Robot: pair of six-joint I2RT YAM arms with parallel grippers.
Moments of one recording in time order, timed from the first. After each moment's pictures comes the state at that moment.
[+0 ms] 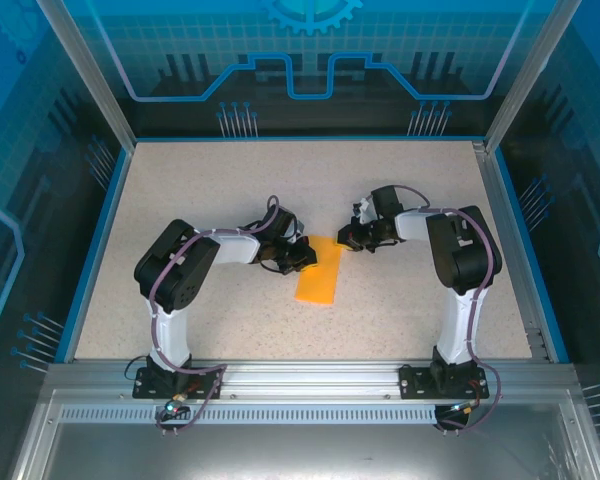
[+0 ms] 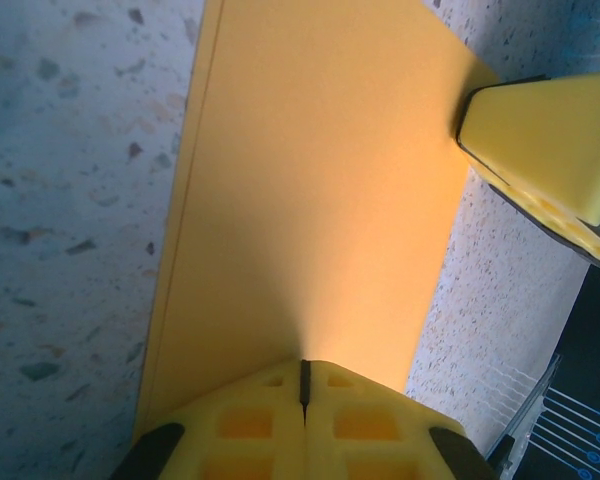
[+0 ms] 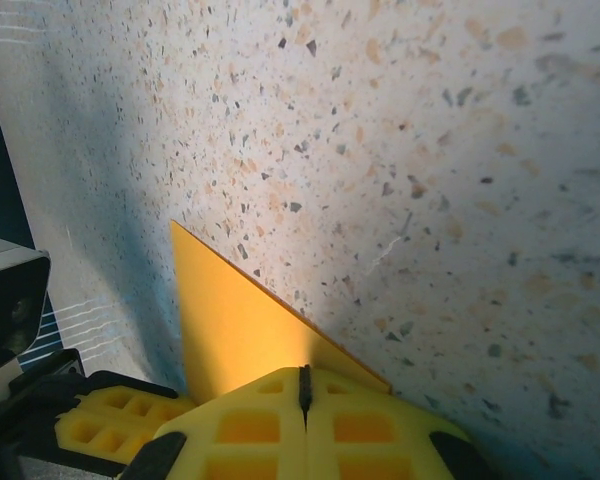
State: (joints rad) left arm -0.52 1.96 1.02 -0.03 0.55 -0.93; right arm 0.25 2.02 1.10 -0.17 -0.73 0.59
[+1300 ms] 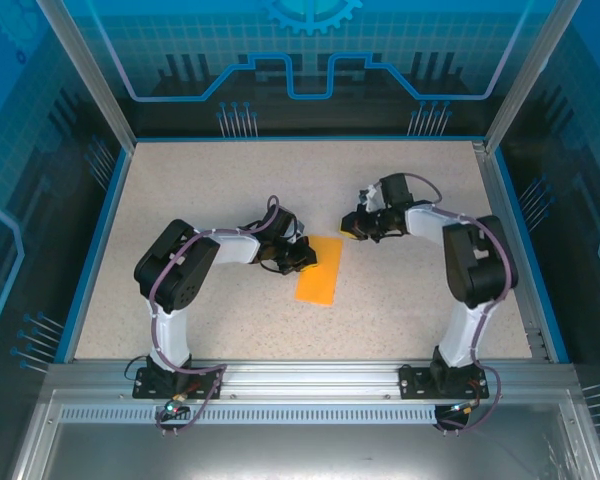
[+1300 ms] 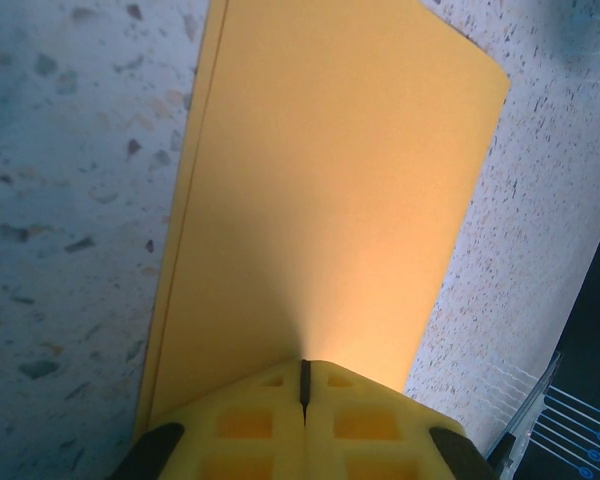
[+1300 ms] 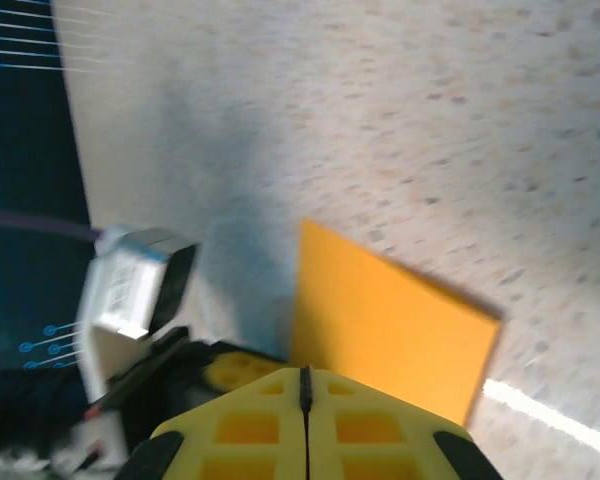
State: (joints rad) left arm -0.52 1.96 1.03 -0.04 0.55 -0.92; right arm 0.24 1.83 1.10 -0.24 -0.74 0.62
